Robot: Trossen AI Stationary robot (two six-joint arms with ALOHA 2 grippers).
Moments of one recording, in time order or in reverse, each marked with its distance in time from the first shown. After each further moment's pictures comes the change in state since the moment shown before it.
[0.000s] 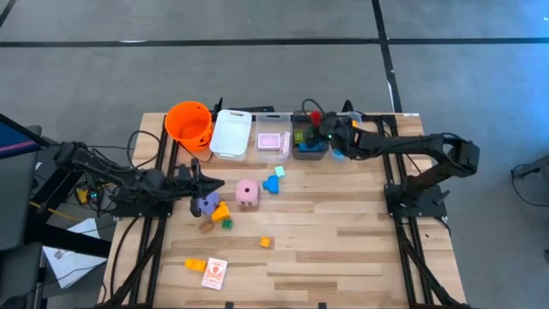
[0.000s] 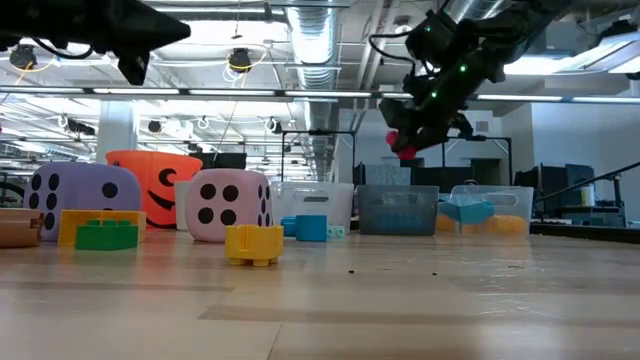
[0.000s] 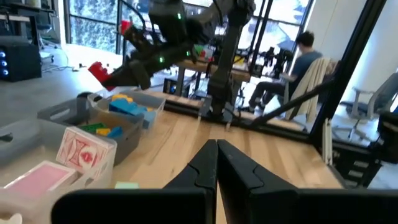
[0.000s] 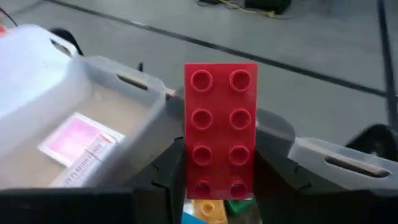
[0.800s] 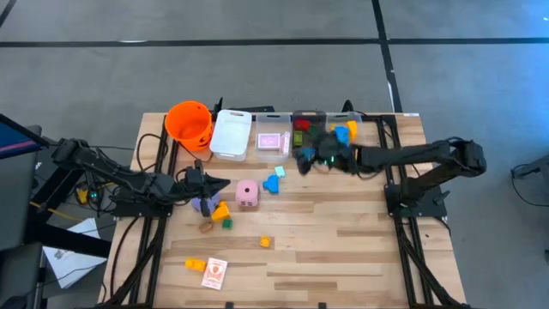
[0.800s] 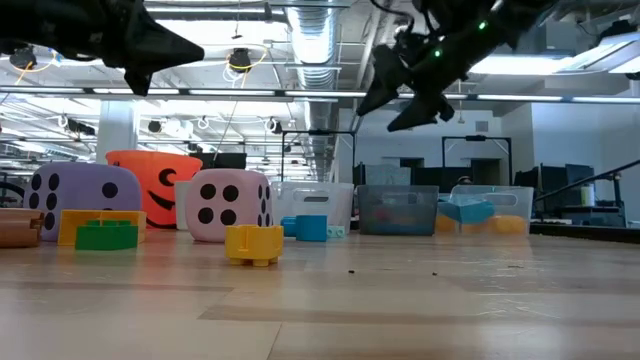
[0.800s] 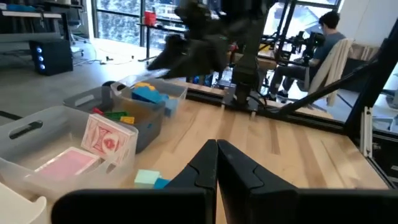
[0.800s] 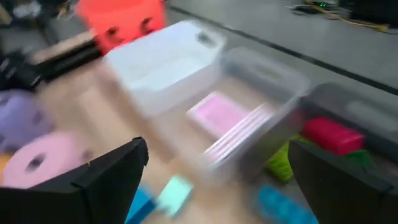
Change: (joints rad) left arm 0.001 0.157 0.000 0.087 -0.102 0.004; right arm 0.266 -0.054 0.004 0.038 -0.104 0.002
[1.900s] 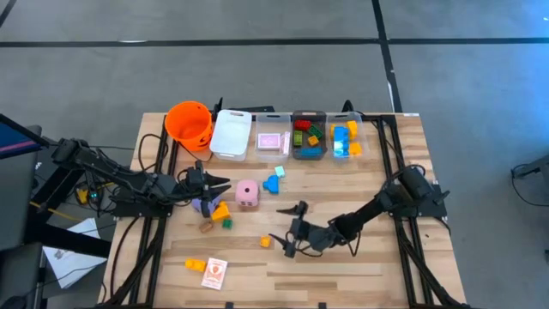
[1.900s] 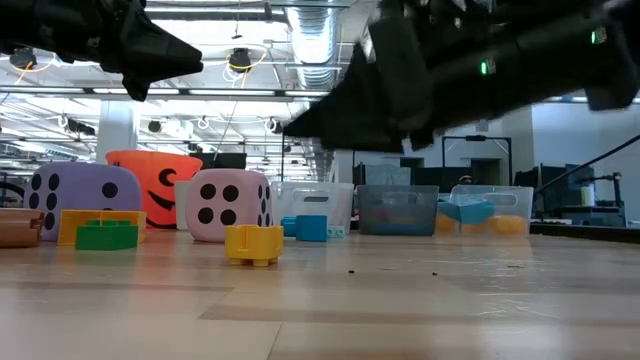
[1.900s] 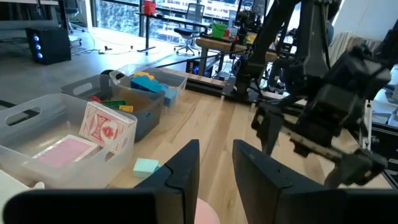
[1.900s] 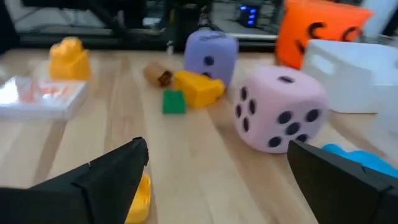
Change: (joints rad) left arm -0.001 0.000 0.000 -0.045 0.009 -0.043; right arm 0.588 0.615 0.025 0.797 0.269 -0.256
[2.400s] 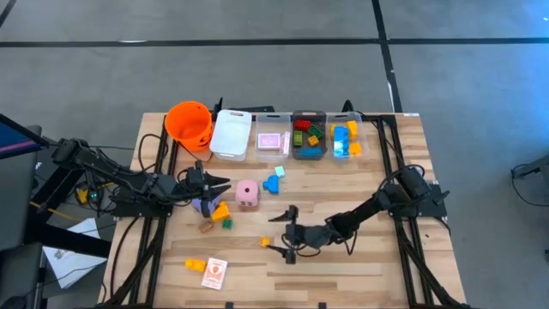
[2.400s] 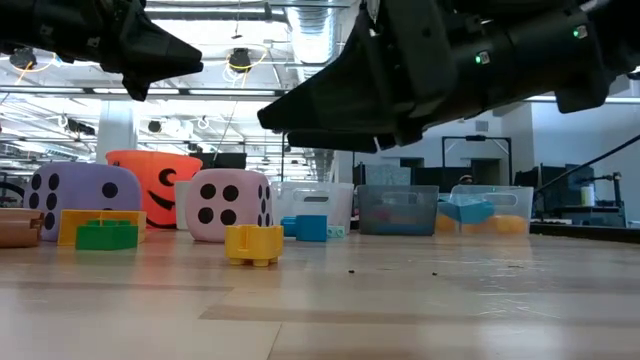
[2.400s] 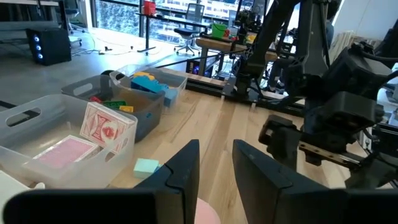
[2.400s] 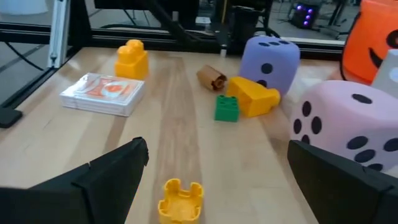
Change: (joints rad) left arm 0.000 0.000 0.000 0.000 0.000 0.005; right arm -0.014 0.010 0.036 0.000 -0.249 -0.060
